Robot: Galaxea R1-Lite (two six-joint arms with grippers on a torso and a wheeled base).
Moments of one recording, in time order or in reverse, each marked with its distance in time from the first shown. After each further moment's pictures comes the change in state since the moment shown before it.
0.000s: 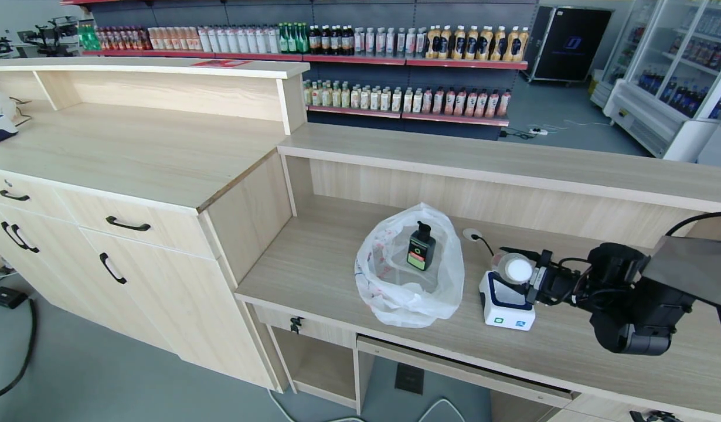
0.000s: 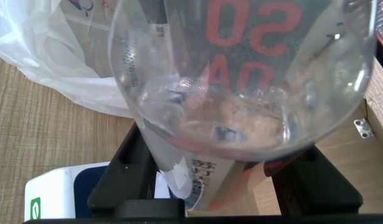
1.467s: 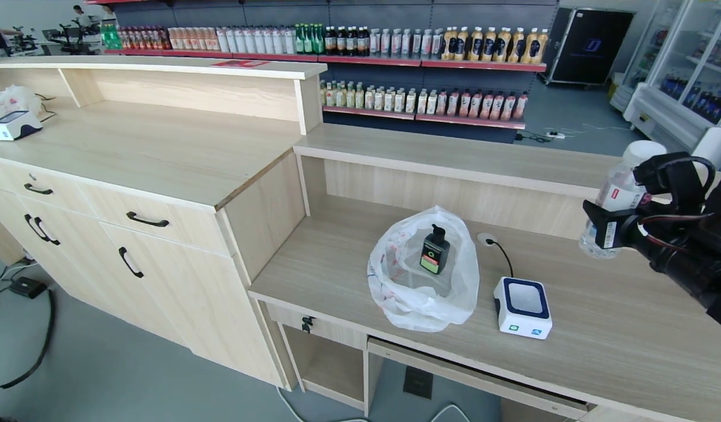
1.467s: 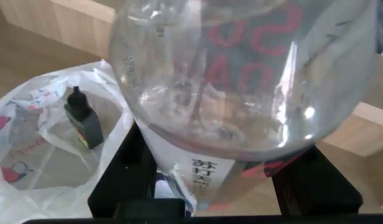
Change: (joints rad) left arm 0.000 0.000 0.000 0.000 0.000 0.000; right arm 0.166 -0.790 0.339 0.362 -1.096 0.822
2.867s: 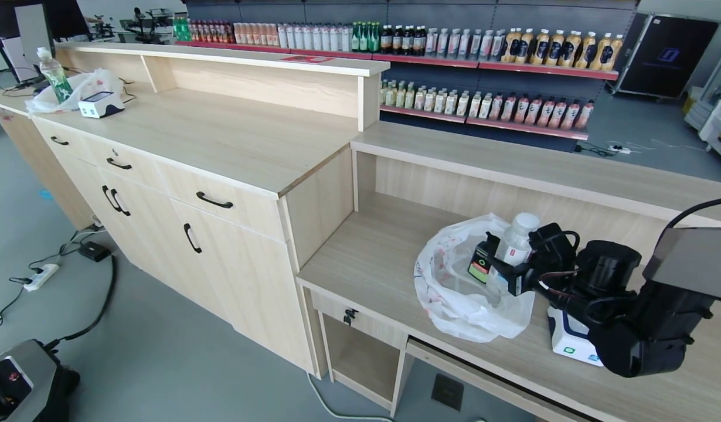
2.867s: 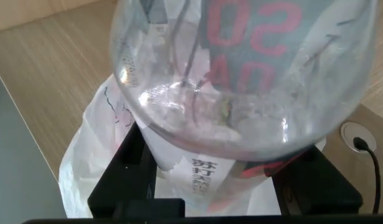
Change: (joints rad) left arm 0.000 0.000 0.000 0.000 0.000 0.000; right arm 0.038 0.570 -0.052 -0.414 0.396 0.036
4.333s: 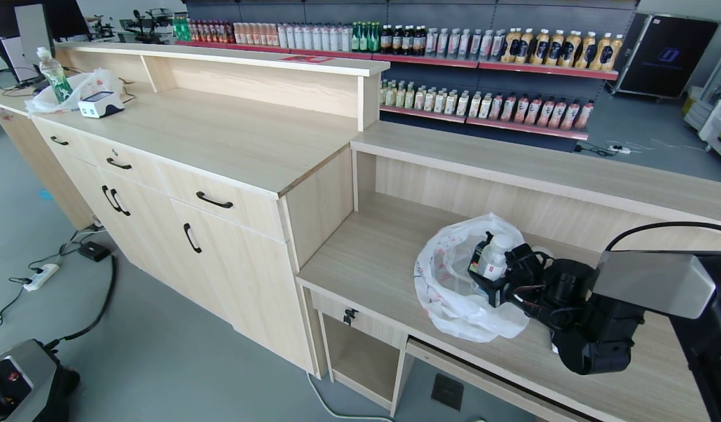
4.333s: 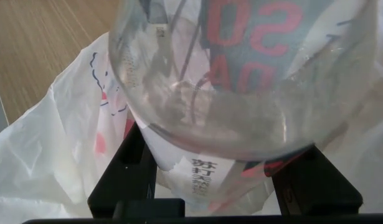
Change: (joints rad) left arm 0.000 0.000 0.000 0.000 0.000 0.000; right arm -0.015 0.287 -0.221 -0.050 0.112 0.010
